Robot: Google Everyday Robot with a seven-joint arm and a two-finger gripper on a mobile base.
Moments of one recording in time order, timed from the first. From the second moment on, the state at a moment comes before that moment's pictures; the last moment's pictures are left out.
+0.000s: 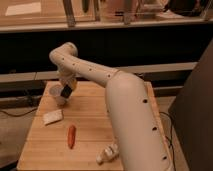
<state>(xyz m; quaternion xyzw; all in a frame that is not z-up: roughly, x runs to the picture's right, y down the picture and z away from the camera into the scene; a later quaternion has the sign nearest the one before) -0.220 -0.019 0.865 -0.19 -0.22 -0.51 0.81</state>
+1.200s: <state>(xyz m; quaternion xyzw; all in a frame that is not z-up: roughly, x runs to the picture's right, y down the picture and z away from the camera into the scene) -0.251 -0.032 0.862 -0.15 -0.22 -0.53 0.80</state>
